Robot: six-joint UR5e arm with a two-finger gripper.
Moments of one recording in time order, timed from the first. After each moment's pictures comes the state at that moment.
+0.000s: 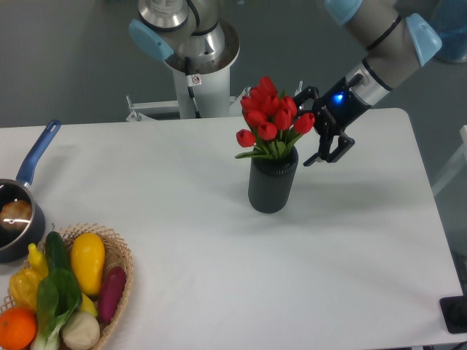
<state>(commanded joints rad) 2.96 -1.79 -1.68 -1.71 0.97 2.21</state>
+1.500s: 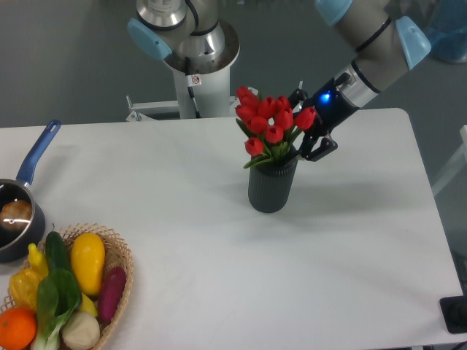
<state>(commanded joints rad) 2.93 -1.78 -1.70 -1.72 0.94 2.27</state>
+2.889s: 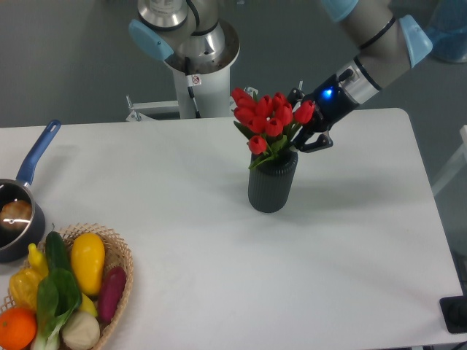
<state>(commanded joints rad) 2.97 -1.77 -1.70 -1.81 0.92 2.29</state>
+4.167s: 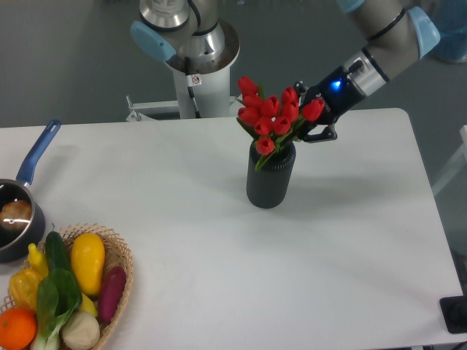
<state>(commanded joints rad) 3.00 -1.77 -1.66 -1.91 0.85 2.29</state>
